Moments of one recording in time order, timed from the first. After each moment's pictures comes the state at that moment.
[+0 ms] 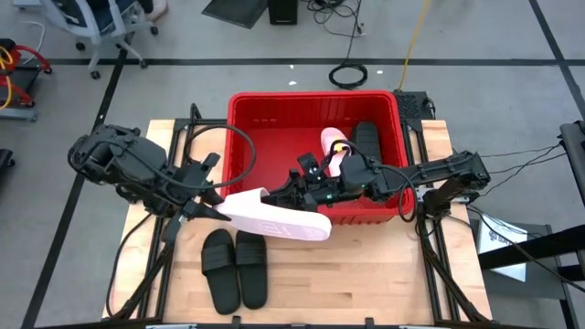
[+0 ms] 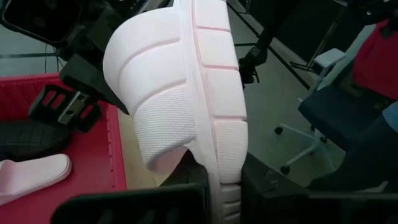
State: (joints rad) left arm -0.39 1.43 2.14 -1.14 0.01 -0.17; right arm 0.21 1.66 1.61 0.20 0.00 0.80
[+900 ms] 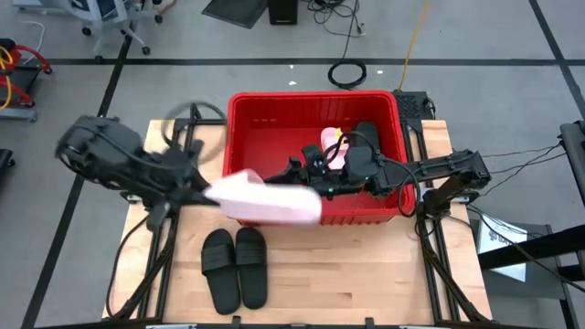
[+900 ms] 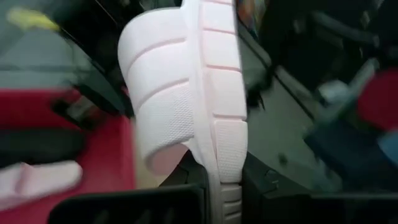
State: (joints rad) left arm -0.39 1.35 2.14 -1.11 -0.06 -0.23; right arm 0.18 1.65 1.61 0.27 0.00 0.69
